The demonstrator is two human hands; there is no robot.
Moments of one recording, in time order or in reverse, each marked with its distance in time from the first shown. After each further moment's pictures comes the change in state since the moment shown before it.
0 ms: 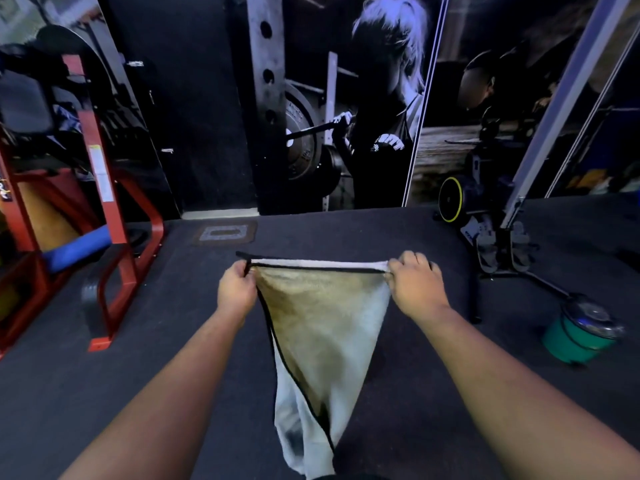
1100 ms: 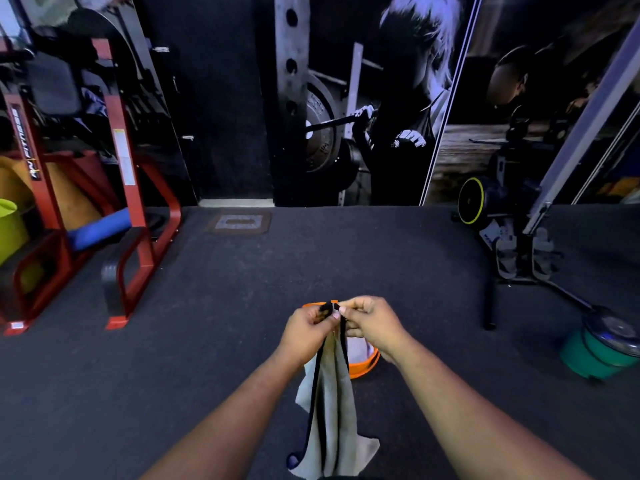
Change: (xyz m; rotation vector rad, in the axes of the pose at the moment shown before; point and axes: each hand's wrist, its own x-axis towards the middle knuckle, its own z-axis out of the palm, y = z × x) left_hand -0.096 -0.013 0.062 -0.333 -0.461 0.035; right_hand -0.042 -0.100 0.028 1.457 -0.543 0.341
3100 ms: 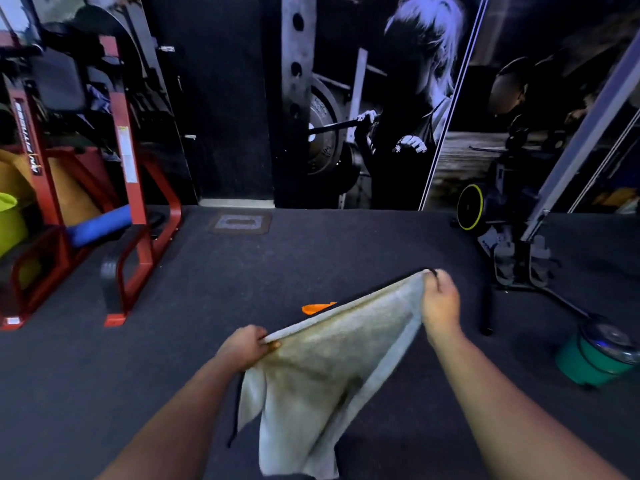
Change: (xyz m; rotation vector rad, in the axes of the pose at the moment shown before) left_hand 0.003 -0.059 -0.123 0.956 -0.156 -0.227; right_hand 0.009 -0.017 -0.072 -0.179 0.753 -0.299
